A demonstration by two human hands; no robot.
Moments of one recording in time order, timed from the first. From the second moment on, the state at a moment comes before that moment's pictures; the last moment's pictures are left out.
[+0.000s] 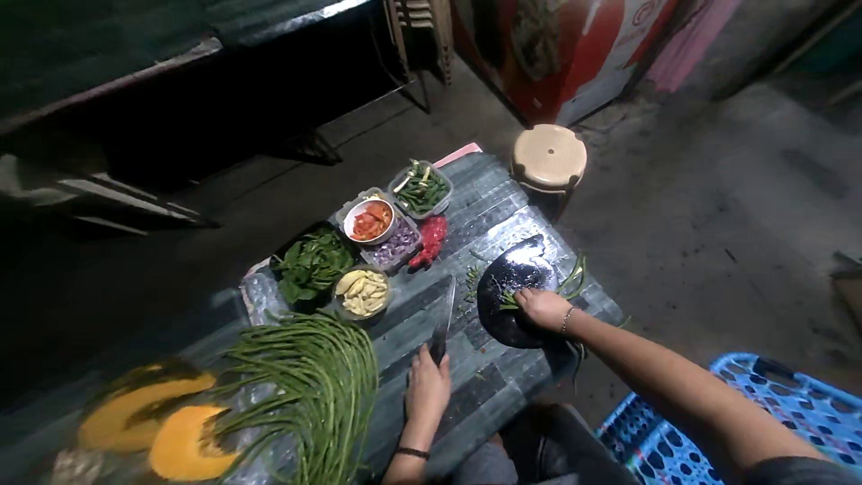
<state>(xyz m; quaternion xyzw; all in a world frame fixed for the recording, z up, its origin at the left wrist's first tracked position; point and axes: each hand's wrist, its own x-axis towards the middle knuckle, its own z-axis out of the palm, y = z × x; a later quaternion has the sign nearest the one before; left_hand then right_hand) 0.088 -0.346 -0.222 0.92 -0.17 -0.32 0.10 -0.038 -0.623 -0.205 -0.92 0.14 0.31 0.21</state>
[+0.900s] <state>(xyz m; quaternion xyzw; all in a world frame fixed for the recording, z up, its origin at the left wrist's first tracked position) -0.228 -0.914 -0.025 0.73 -0.46 -0.35 0.36 -0.290 -1.038 -0.004 -0.21 0.23 -0.35 0.88</state>
